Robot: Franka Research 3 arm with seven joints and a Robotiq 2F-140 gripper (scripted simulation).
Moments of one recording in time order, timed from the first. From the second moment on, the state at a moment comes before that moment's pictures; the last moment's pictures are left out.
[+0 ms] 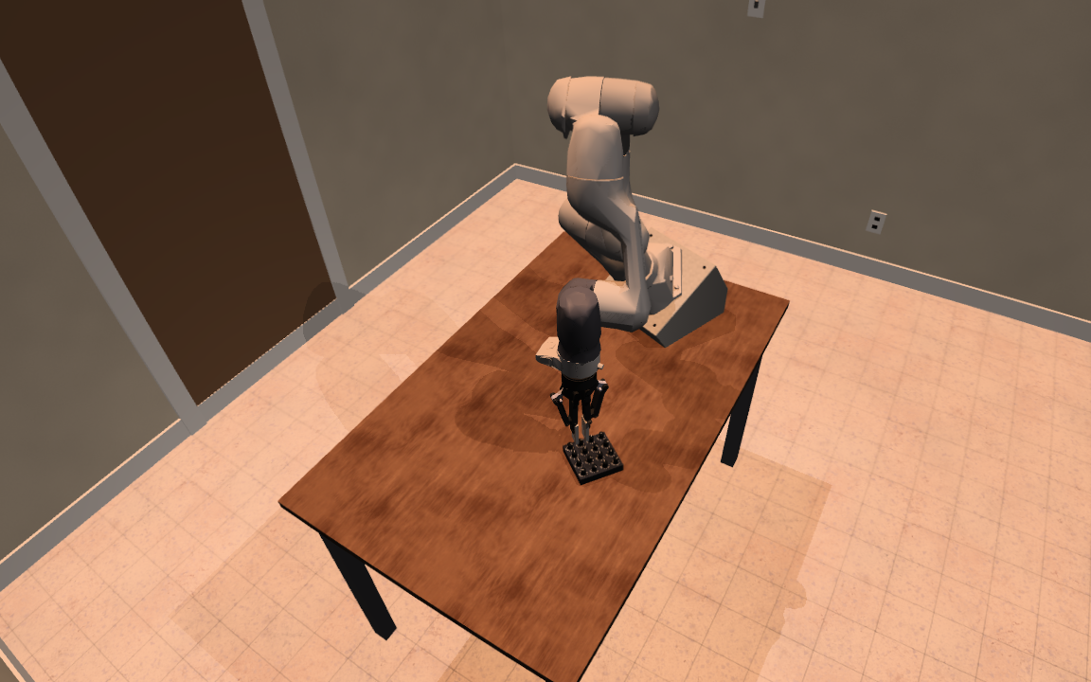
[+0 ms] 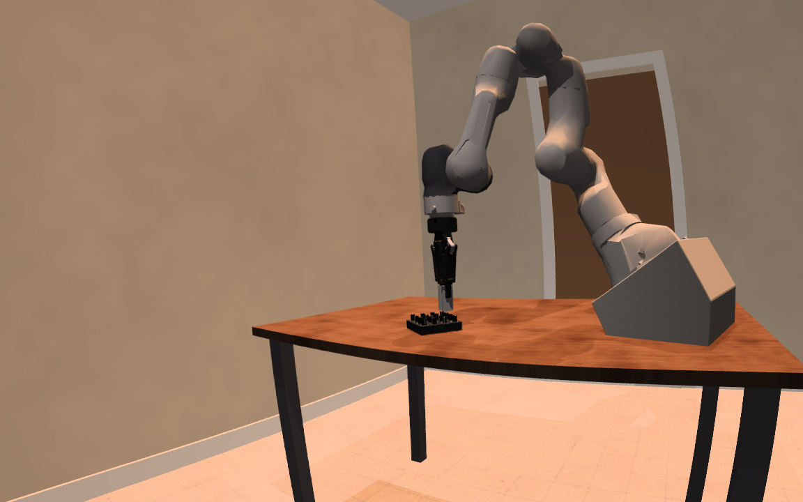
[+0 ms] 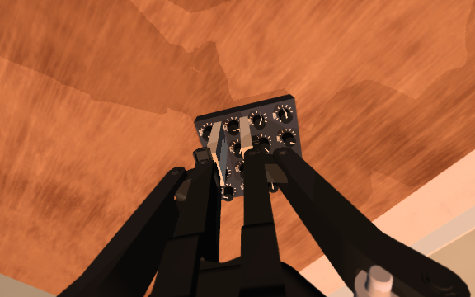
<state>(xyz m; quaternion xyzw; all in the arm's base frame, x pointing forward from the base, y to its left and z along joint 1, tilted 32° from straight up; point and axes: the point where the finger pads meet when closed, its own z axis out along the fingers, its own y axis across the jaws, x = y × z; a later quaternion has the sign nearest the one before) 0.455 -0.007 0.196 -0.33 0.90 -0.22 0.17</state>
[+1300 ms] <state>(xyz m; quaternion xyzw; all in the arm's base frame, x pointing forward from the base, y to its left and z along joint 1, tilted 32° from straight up) 0.457 -0.010 0.190 -0.33 0.90 -0.21 0.17</state>
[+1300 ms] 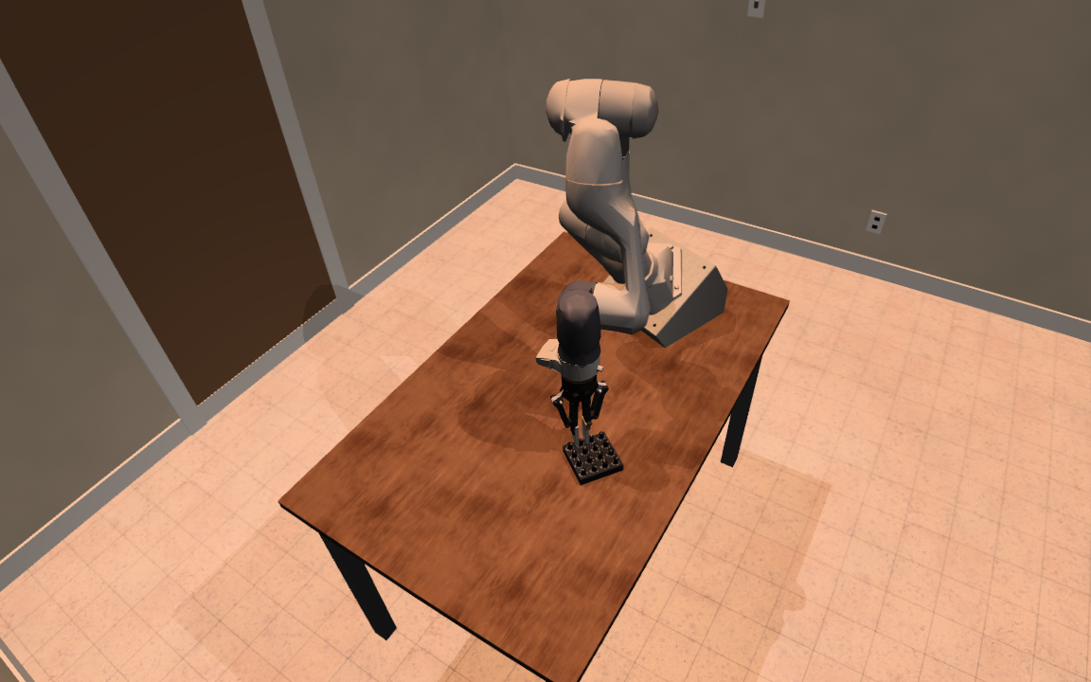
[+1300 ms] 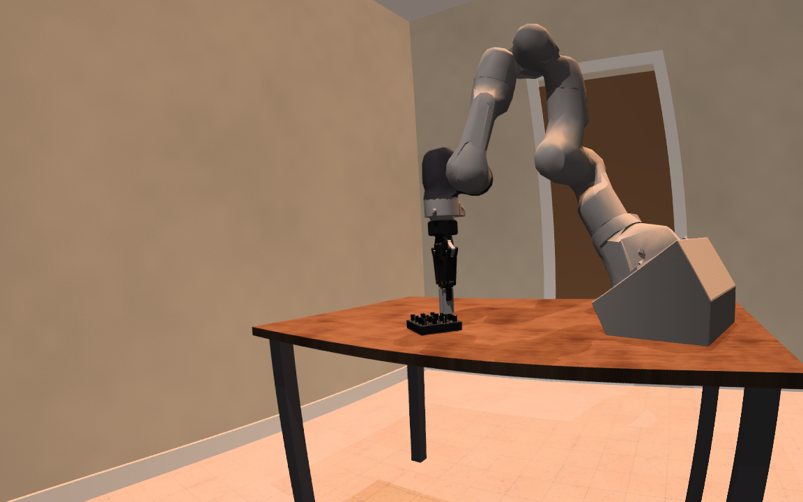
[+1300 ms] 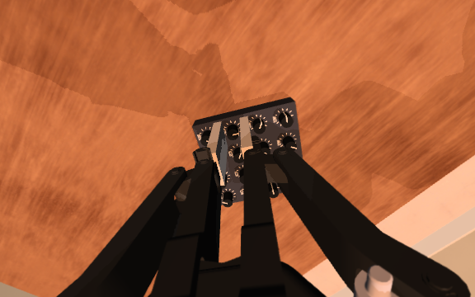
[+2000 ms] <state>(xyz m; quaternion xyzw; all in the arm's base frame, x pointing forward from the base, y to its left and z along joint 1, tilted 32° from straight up) 0.461 -0.012 0.184 -0.33 0.90 -0.22 0.17</state>
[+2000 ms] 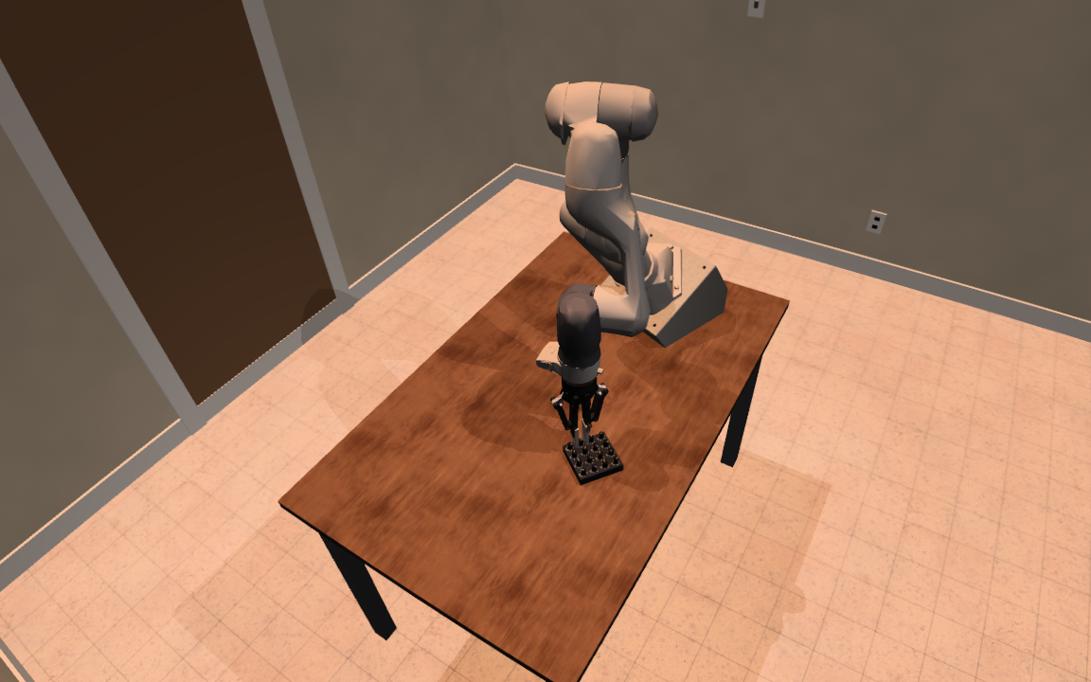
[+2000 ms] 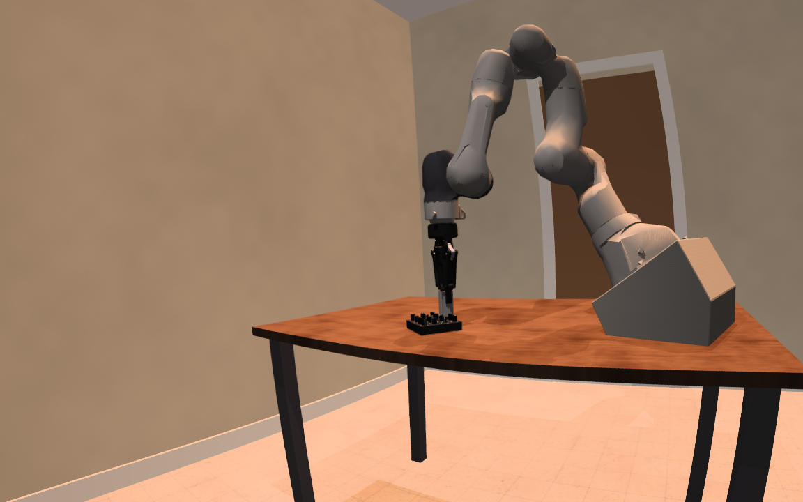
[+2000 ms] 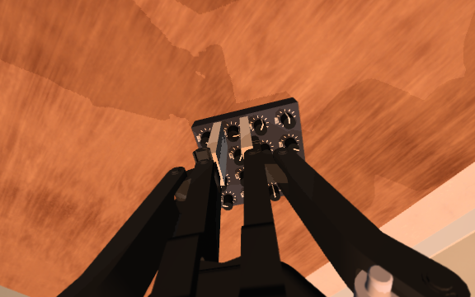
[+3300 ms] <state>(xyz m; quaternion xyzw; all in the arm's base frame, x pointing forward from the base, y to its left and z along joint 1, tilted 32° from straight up) 0.461 -0.011 0.185 -0.33 0.90 -0.22 0.17</state>
